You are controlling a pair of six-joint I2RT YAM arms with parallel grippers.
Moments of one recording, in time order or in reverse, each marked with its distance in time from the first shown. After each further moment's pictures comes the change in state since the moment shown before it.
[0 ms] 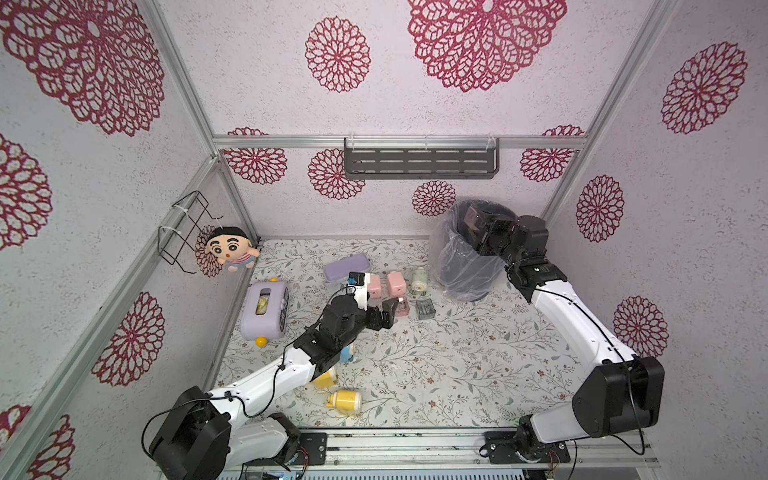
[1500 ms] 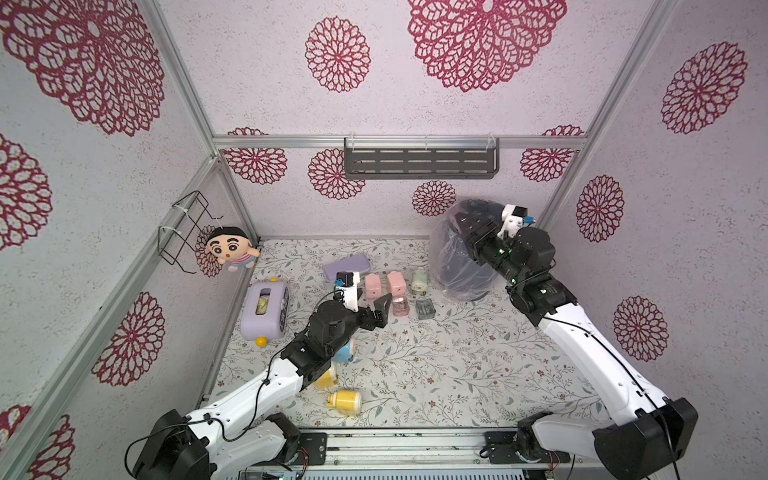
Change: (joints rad) left arm -0.001 -0.131 -0.034 0.003 -0.048 0.001; right arm 0.209 -0.211 -0.073 -0.009 -0.039 -0.797
